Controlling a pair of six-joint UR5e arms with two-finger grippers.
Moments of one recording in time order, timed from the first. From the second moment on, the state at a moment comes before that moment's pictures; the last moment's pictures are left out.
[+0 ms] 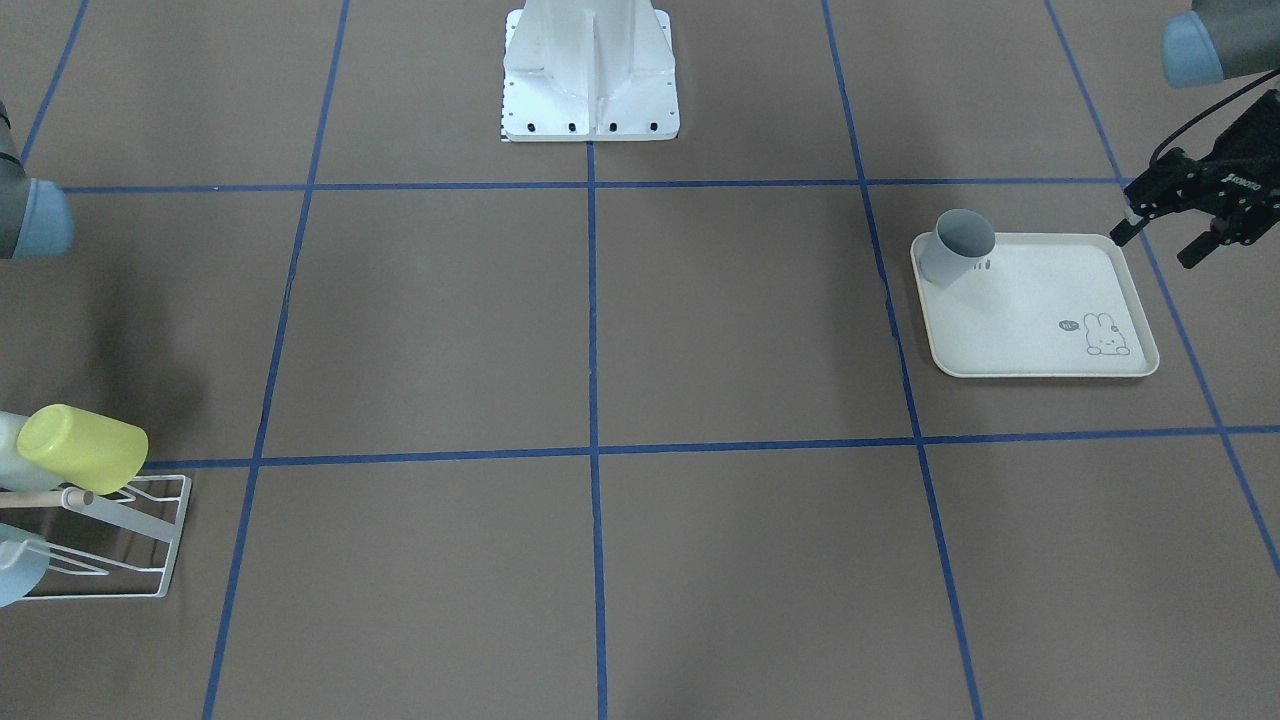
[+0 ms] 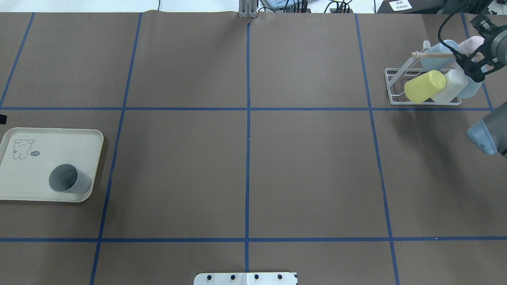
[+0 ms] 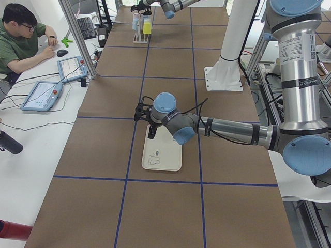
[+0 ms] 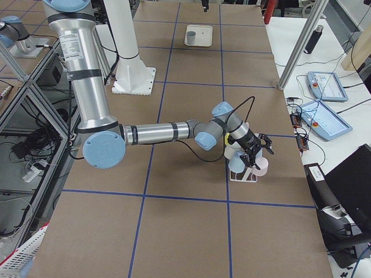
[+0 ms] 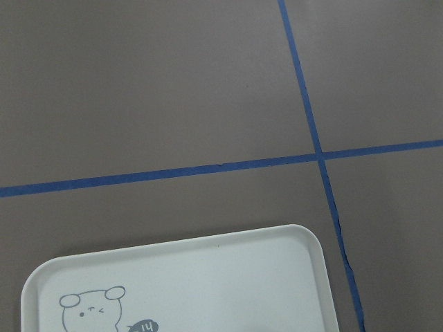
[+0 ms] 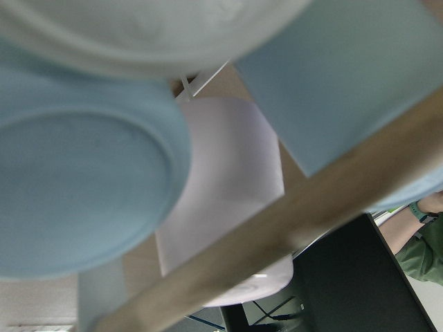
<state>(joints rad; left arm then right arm) -1.24 -1.40 -1.83 -2.34 -2.38 -0.69 1.11 -1.37 1.42 -0.85 1.38 -1.56</state>
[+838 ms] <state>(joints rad) -1.24 -1.40 -1.83 -2.34 -2.38 -0.69 1.11 -1.33 1.50 -0.85 1.52 -1.33</state>
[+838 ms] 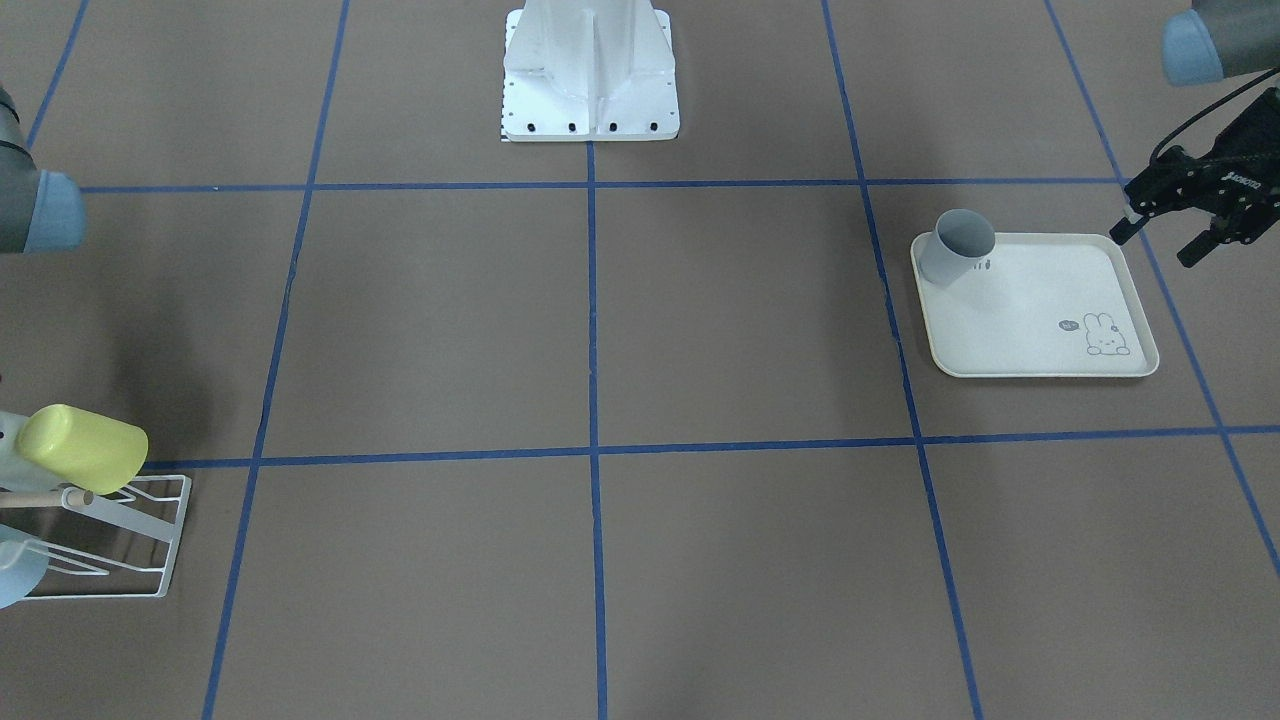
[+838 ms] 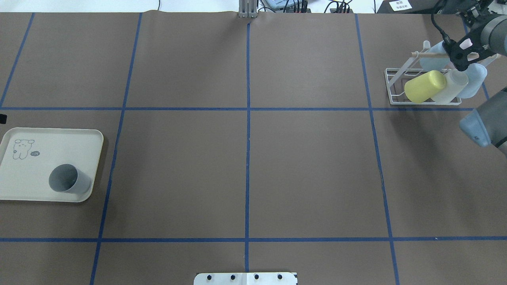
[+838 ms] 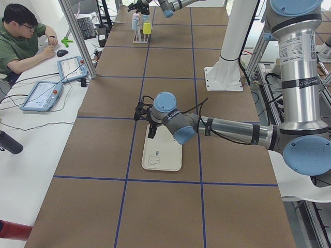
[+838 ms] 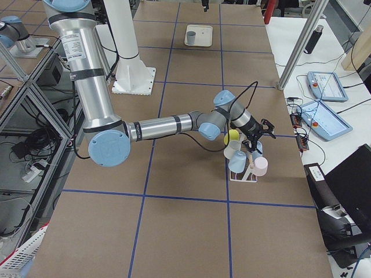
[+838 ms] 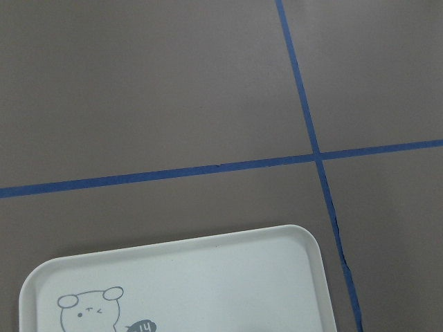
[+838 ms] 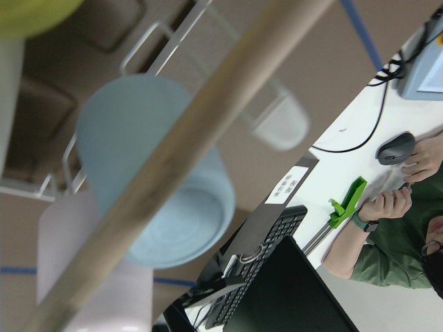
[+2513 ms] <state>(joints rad) -0.99 -1.37 -1.89 -2.33 -2.16 -0.86 1.04 -1.32 1.90 -1.02 2.09 0.18</state>
